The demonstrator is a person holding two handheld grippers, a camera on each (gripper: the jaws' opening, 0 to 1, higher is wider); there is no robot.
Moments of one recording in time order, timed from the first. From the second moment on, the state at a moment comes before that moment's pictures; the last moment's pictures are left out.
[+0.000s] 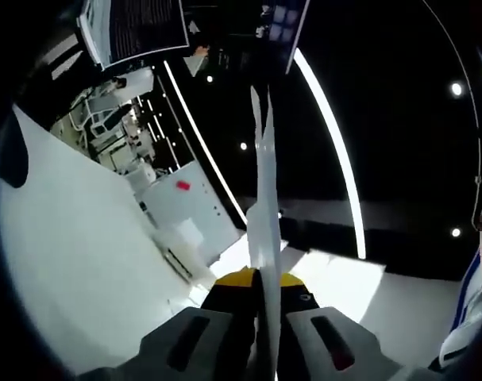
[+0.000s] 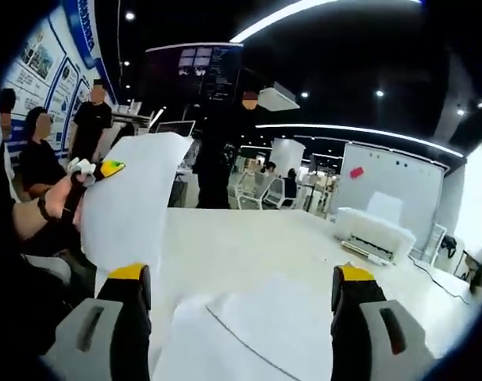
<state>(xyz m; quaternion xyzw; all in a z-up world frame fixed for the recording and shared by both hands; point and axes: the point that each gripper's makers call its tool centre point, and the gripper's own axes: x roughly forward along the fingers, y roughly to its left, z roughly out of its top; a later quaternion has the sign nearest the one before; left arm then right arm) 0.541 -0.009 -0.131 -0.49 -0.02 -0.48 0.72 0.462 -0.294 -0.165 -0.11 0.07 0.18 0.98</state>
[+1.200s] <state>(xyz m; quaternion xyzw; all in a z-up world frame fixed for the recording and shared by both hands) 0.550 0.008 -0.124 -0.50 -0.04 -0.46 0.73 0.428 -0.324 -0.163 -0.03 0.05 0.13 0.99</state>
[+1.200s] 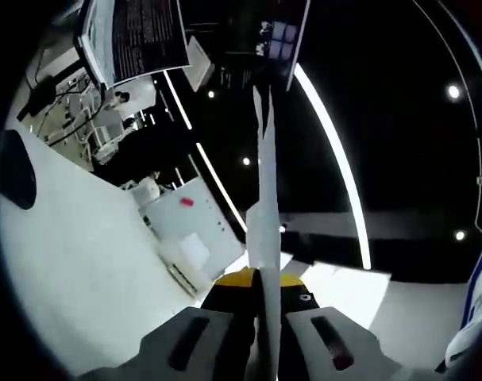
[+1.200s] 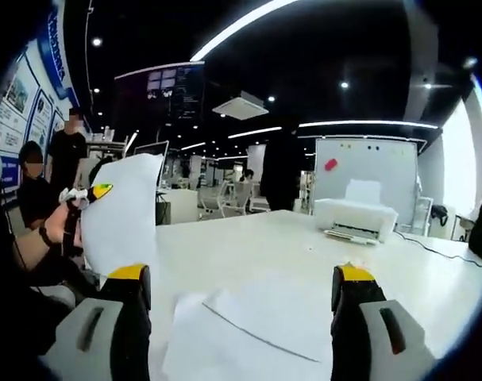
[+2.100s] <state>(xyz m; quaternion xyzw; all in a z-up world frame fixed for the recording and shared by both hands) 0.554 0.016 -0.122 -0.50 -0.05 -0.46 0.73 0.437 -0.352 -0.201 -0.02 0.09 0.08 0.99</state>
